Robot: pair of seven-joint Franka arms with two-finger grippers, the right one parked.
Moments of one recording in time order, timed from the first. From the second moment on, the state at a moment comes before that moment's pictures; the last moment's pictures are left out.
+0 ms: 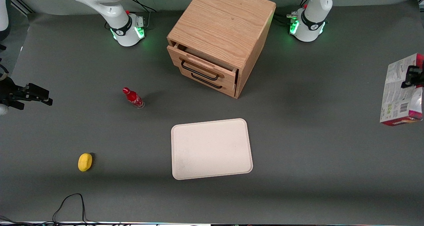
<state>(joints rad) -0.01 0.23 0.13 -1.31 -0.02 1.36 0.50</state>
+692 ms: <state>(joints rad) -0.25 0.64 -0.25 -1.06 0.01 1.63 -0.43</state>
